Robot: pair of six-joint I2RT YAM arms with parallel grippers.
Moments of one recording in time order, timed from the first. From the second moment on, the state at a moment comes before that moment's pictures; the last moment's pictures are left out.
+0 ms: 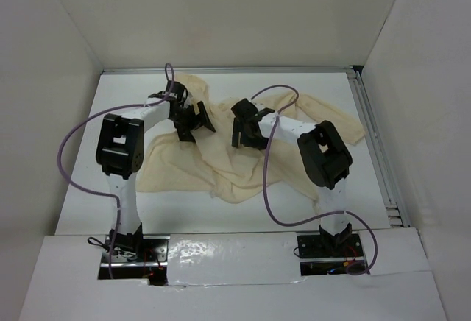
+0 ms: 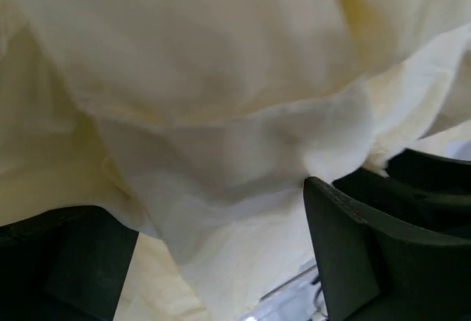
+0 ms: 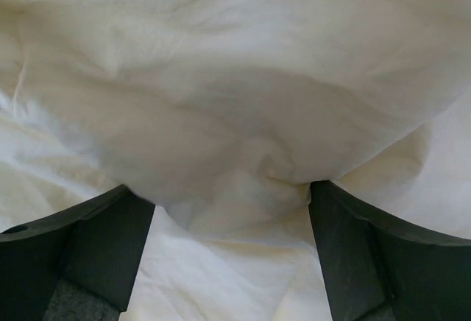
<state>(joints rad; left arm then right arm) -0.20 2.02 1.42 -0.55 0.43 -0.61 0.63 2.00 1.40 -0.56 0.25 0.67</state>
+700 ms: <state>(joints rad) 0.08 1.68 1.37 -0.64 0.40 -0.64 0.42 1.60 1.25 -0.46 0.12 0.66</state>
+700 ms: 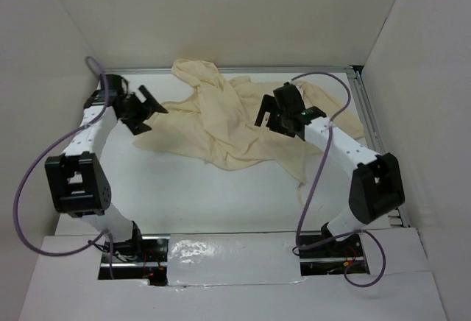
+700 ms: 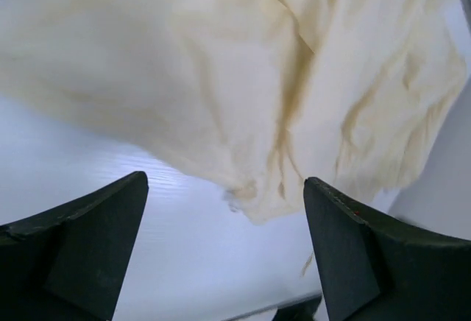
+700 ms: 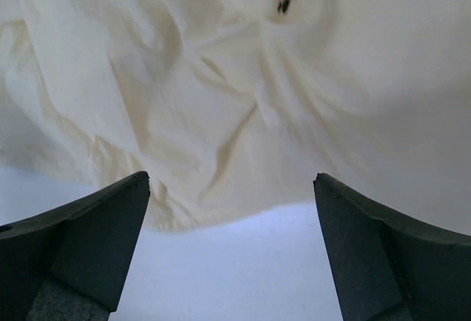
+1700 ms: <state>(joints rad) 0.33 1.94 1.28 -0.54 0.28 -0.69 0.34 1.12 0.88 -0.48 0.14 0.70</state>
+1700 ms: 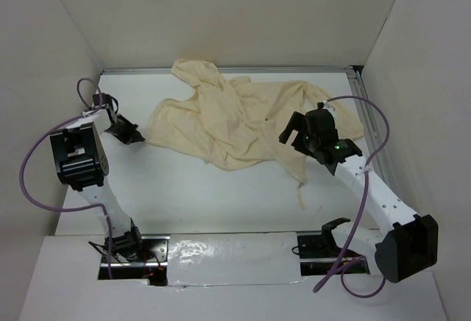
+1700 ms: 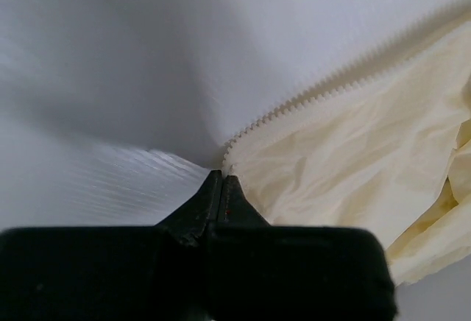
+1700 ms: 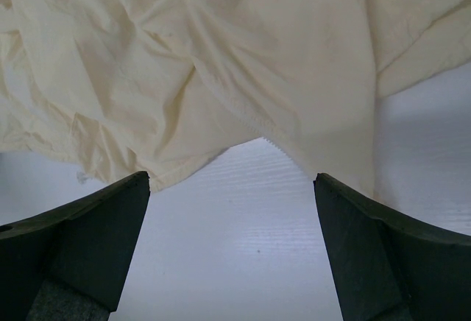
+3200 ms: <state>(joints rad) -1.02 1.64 1.25 -0.59 0.21 -0.55 0.06 0.74 0.62 -0.58 0.01 0.66</state>
